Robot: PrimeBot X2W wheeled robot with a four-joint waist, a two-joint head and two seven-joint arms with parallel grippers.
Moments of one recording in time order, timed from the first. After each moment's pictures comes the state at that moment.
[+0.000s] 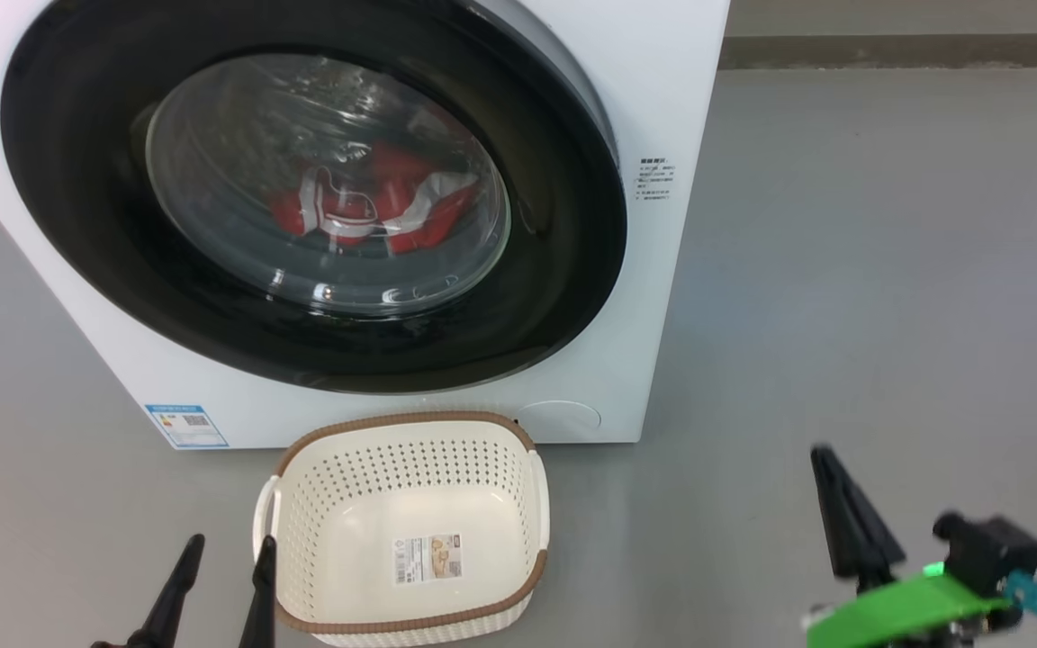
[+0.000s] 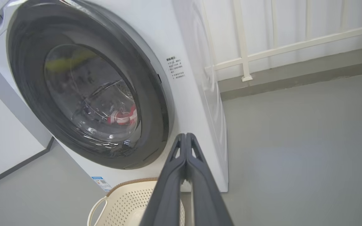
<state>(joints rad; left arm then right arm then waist) 0.10 0.10 -0.07 0.11 -0.24 -0.13 -0.25 0.01 -0.07 0.03 0.19 0.39 0.13 -0.25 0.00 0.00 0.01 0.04</state>
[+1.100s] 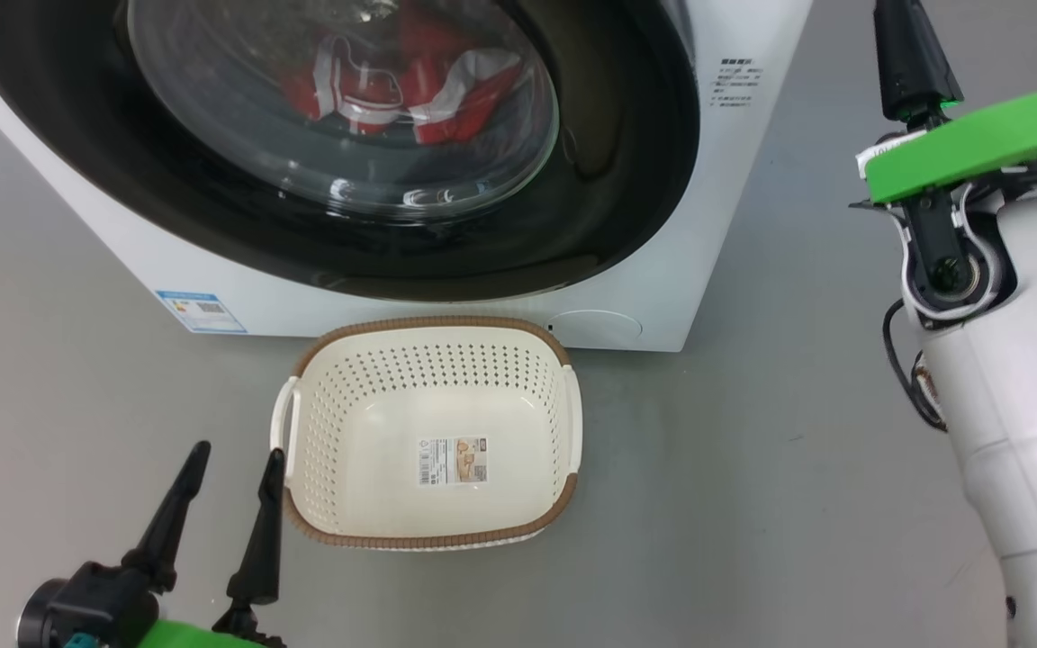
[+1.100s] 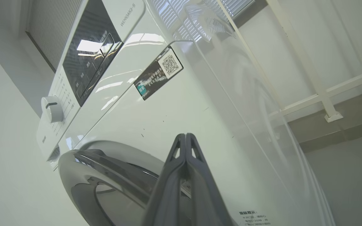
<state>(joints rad) -0.03 0.15 -0.14 0.06 -0.29 -0.13 -0.25 -0.87 -0.20 0.16 0.47 0.91 0.13 -0.19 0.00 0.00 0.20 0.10</state>
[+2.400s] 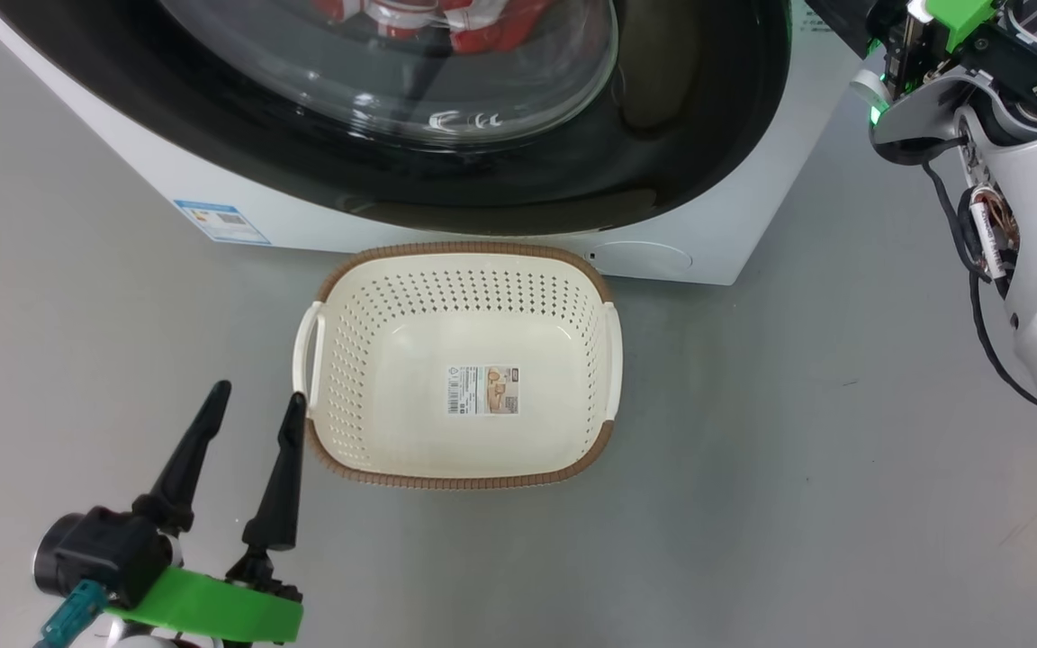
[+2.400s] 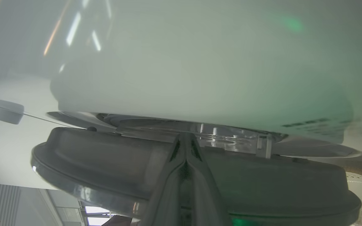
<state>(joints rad) -0.14 0.17 -0.21 0.06 -0.34 -0.13 -0.25 -1.29 -0.23 0.22 1.00 1.58 0.13 0.61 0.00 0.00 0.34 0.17</state>
